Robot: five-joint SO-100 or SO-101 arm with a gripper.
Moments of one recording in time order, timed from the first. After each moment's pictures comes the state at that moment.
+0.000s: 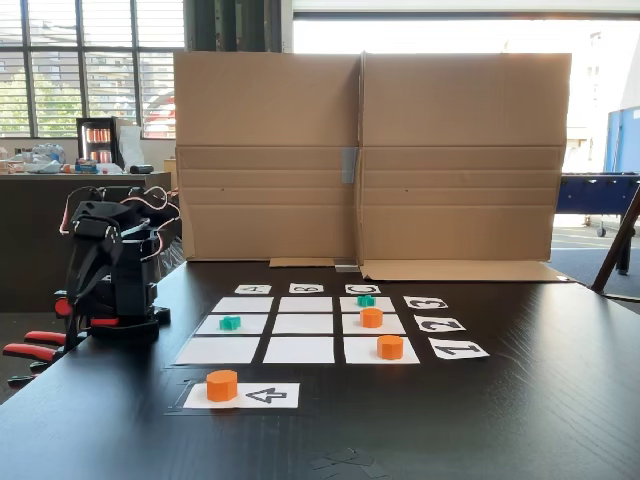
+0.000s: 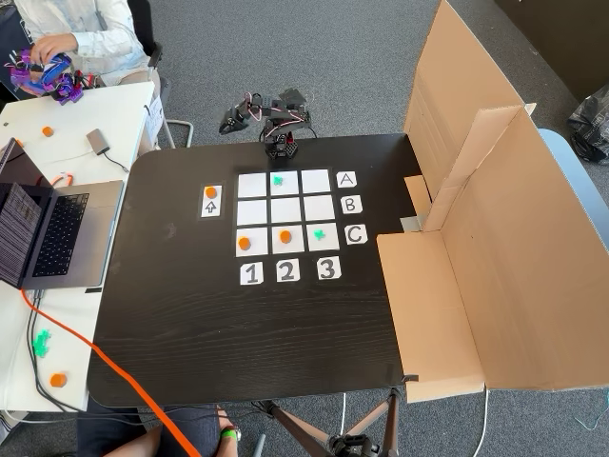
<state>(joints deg) 90.4 158.9 145.7 57.8 74.4</state>
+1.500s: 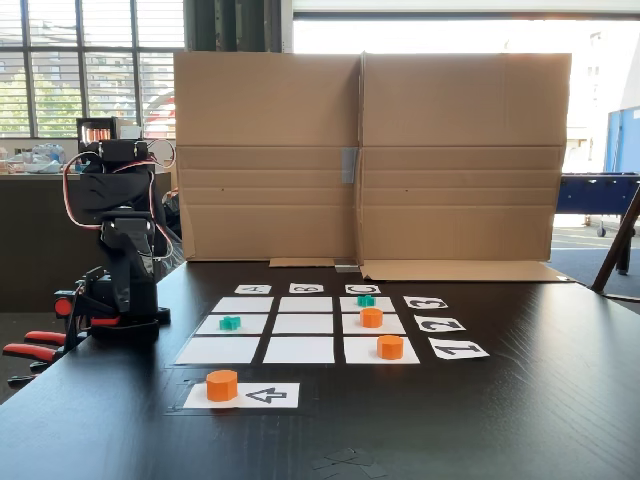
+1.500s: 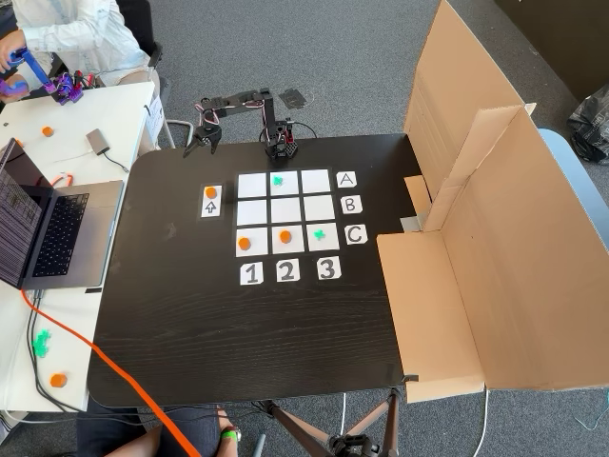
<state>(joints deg) 69.9 86.6 81.7 86.6 64.6</state>
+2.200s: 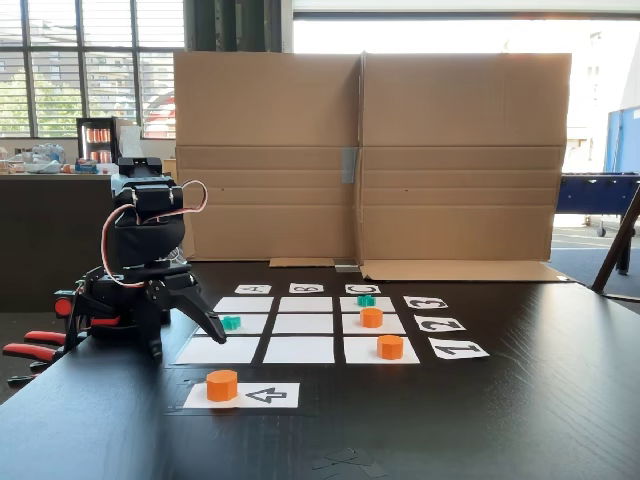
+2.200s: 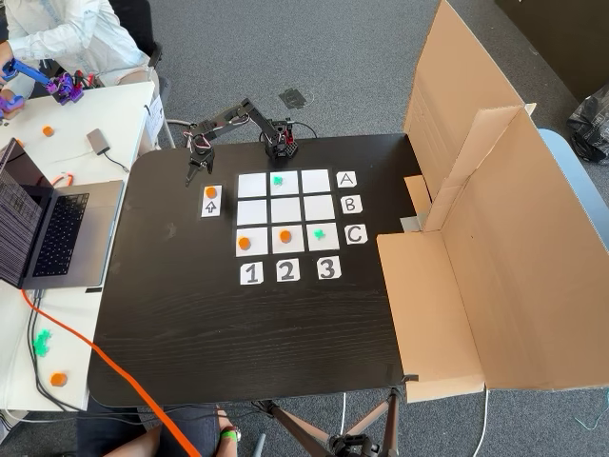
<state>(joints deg) 59.9 59.2 62.5 86.5 53.6</state>
